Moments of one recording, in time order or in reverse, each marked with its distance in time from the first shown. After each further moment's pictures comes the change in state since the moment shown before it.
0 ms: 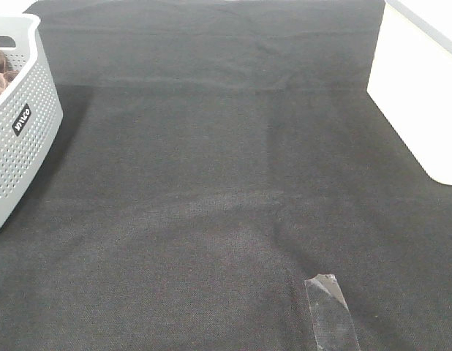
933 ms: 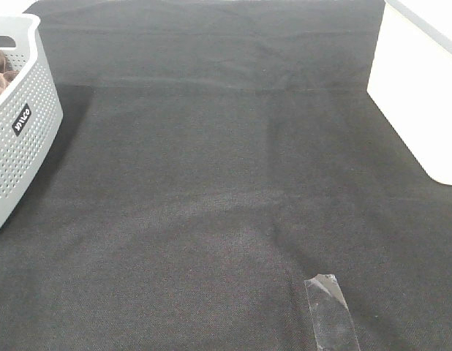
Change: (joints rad) left arm 0.000 0.000 0.000 0.001 0.000 0.000; right arm 0.000 0.000 0.000 0.000 0.000 0.000
